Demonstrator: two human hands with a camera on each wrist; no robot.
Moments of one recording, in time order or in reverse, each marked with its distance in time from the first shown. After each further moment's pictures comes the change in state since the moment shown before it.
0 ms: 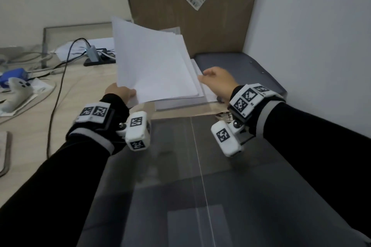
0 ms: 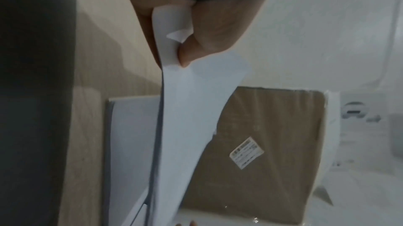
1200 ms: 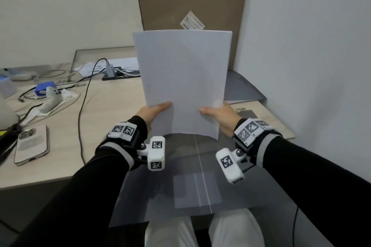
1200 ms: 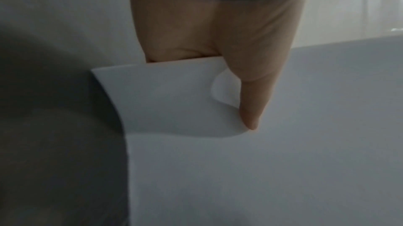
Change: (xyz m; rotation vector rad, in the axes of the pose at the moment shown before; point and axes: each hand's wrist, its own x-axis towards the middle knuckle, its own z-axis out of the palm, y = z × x) left_hand -0.120 -0.030 -0.002 -0.589 -0.448 0.090; right_hand -0.132 0.013 -0.001 0.604 -0.089 0.018
